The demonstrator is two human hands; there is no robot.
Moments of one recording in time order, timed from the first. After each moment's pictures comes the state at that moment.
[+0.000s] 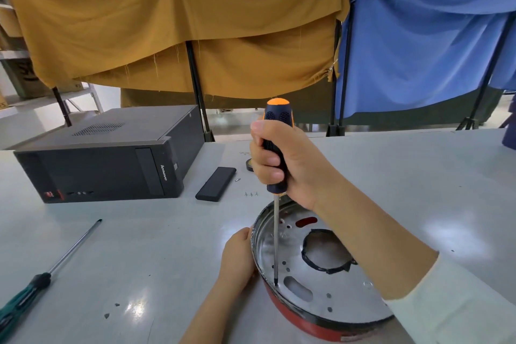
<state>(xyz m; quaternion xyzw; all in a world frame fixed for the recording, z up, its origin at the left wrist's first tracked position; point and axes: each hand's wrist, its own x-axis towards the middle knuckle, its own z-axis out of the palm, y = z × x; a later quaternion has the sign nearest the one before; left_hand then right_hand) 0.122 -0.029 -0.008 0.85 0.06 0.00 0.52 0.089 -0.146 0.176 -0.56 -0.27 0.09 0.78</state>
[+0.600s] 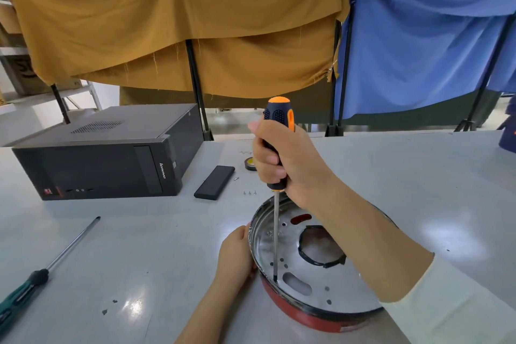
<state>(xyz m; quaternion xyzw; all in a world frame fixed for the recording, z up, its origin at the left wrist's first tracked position) 0.117 -0.029 -0.007 0.82 0.09 0.01 0.56 0.086 -0.144 0.176 -0.59 -0.22 0.04 0.78</state>
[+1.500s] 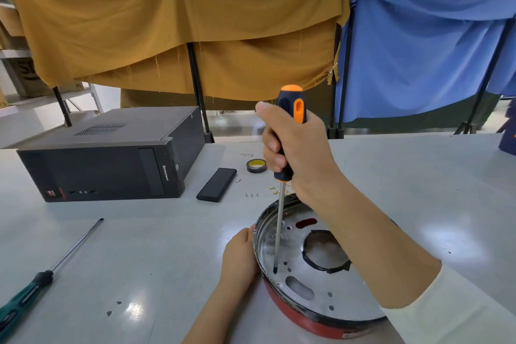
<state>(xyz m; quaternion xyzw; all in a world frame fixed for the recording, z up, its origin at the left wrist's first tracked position) 0.111 -0.031 -0.004 0.83 0.07 0.02 0.55 0.081 -0.136 0.188 -0.58 -0.18 -0.11 0.78</state>
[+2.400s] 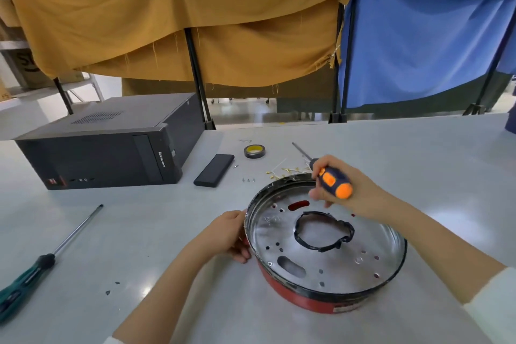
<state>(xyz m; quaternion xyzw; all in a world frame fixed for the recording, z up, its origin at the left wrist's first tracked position) 0.110 -0.006 0.032 0.85 0.00 -0.18 0.50 0.113 -0.263 0.076 -0.80 -0.23 -0.02 0.55</state>
